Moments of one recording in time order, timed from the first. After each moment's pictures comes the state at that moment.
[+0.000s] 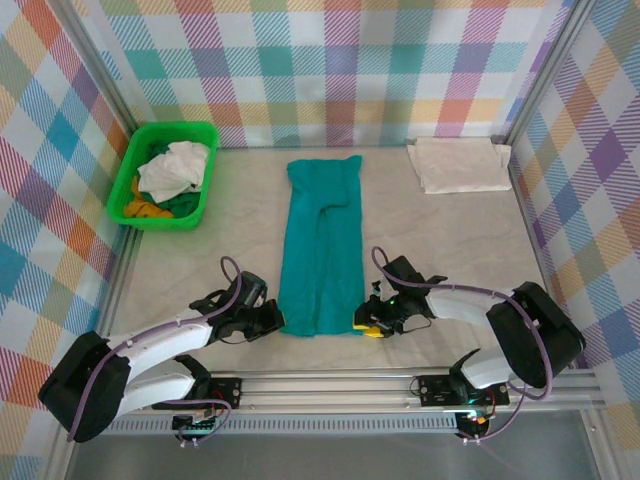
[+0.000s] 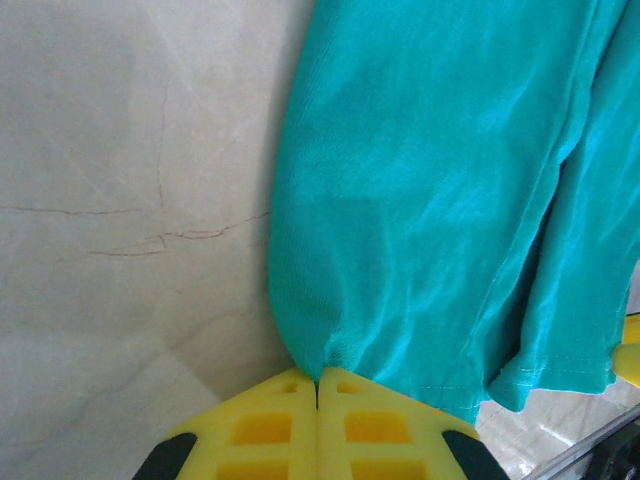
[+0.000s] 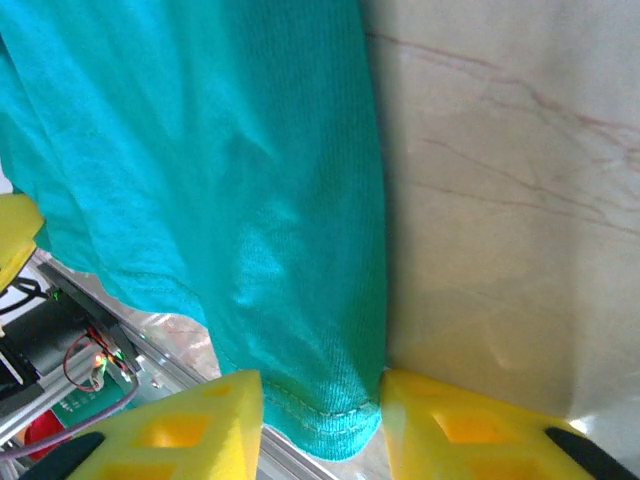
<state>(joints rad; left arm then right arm) -0.65 1.10 0.36 -0.27 0.27 -1.00 0.63 1.41 0.51 -0.29 -0.64 0.89</state>
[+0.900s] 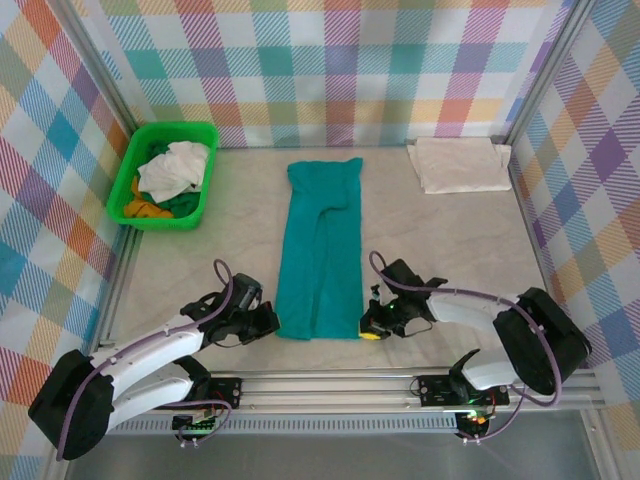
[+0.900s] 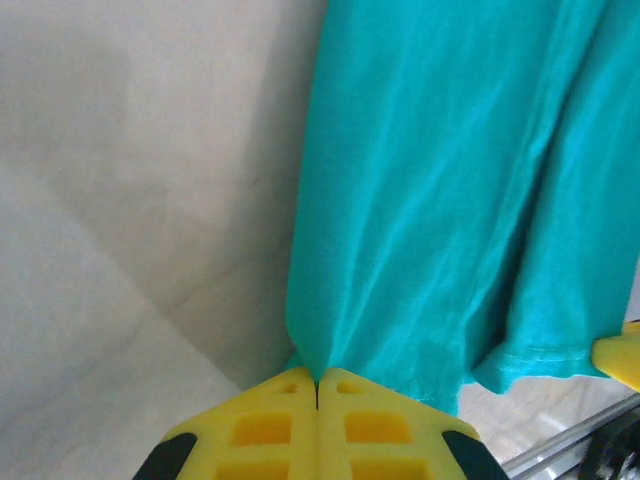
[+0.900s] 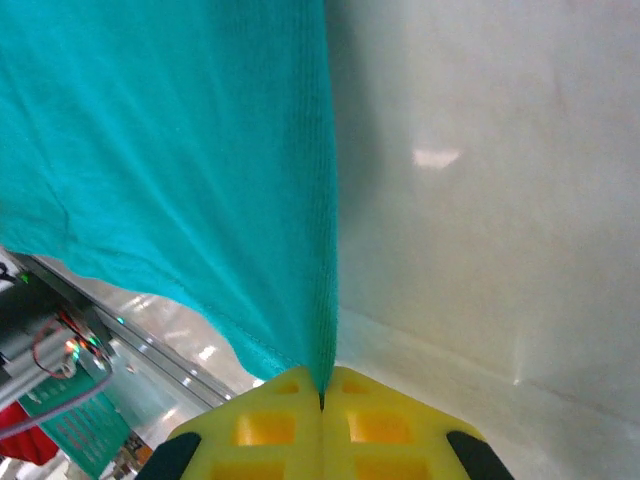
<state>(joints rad) -0.66 0.99 0.36 -0.41 0.26 -1.00 0.68 1.35 0.49 -0.35 -0.61 0.86</state>
